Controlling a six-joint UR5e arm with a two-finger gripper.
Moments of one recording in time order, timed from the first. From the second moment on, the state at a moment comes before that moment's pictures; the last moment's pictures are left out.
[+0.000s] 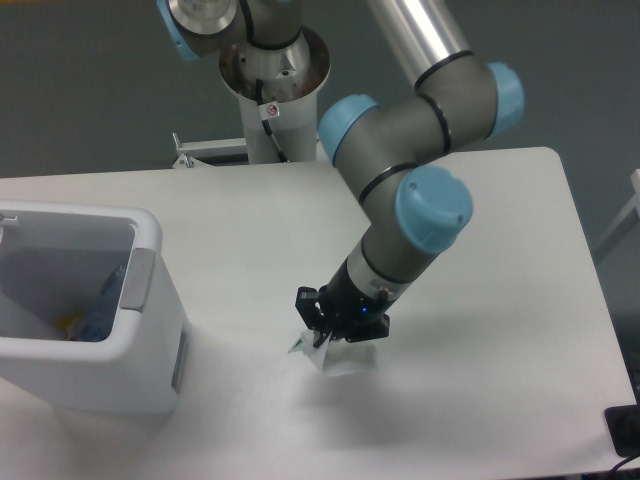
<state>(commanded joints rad) 2.47 -2.00 -1.31 -1.34 1.02 0.63</state>
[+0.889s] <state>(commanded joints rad) 2.42 -1.87 -1.28 -1.25 0.62 0.47</state>
